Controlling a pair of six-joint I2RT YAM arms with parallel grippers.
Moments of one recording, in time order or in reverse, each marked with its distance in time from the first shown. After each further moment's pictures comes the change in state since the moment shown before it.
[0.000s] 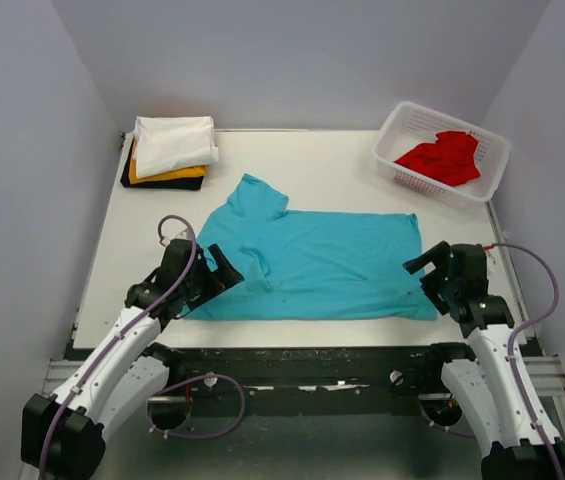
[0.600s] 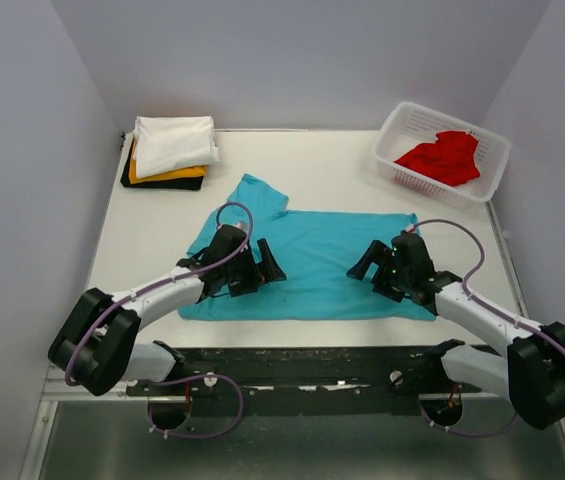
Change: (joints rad) left arm -0.211 0.542 0.110 0.483 0.174 -0.024; right arm 0.378 0.500 -0.034 0.505 -0.164 -0.080
